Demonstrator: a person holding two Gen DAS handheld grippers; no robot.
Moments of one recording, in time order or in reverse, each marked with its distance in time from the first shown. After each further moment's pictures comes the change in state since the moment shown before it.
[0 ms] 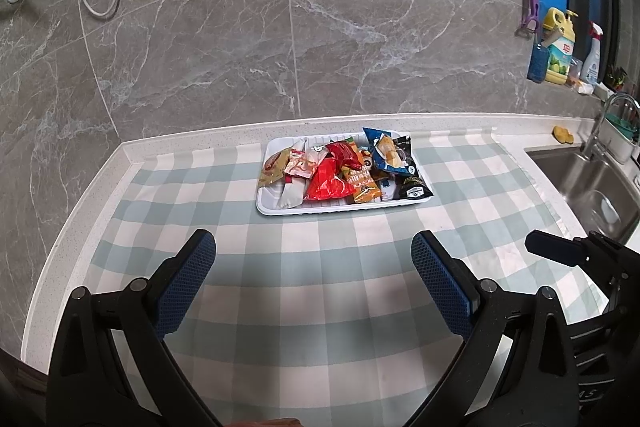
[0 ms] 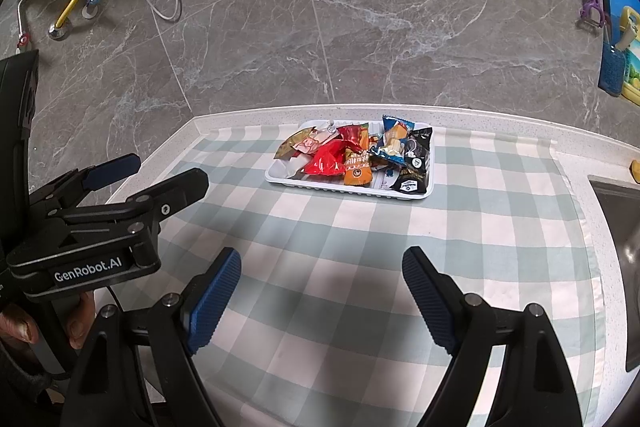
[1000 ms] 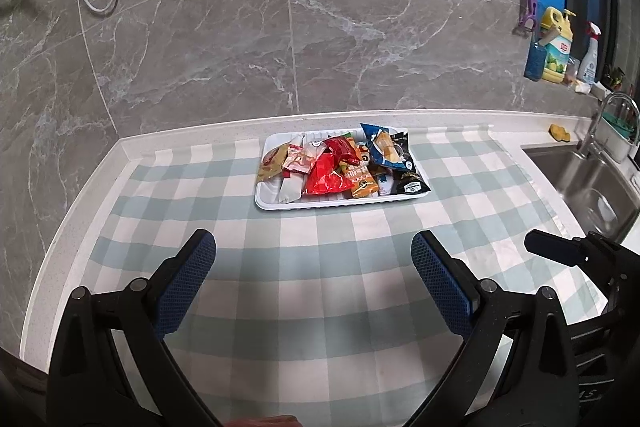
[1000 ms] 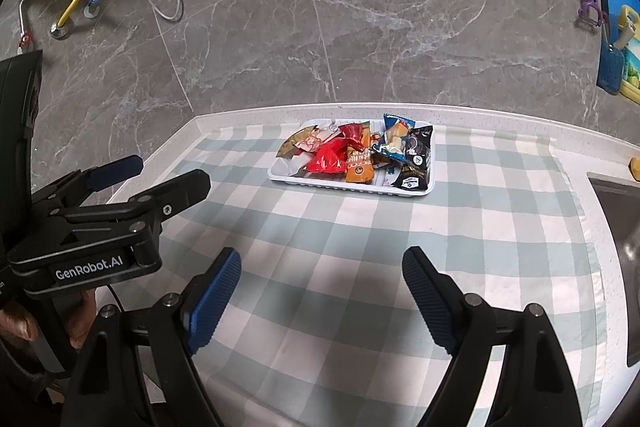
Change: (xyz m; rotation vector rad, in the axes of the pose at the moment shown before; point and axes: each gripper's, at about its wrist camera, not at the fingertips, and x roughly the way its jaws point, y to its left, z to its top) left arm -0.002 0.000 -0.003 -0.008 0.007 -0.007; right arm -0.001 0.001 -0.001 0.001 0.001 0.002
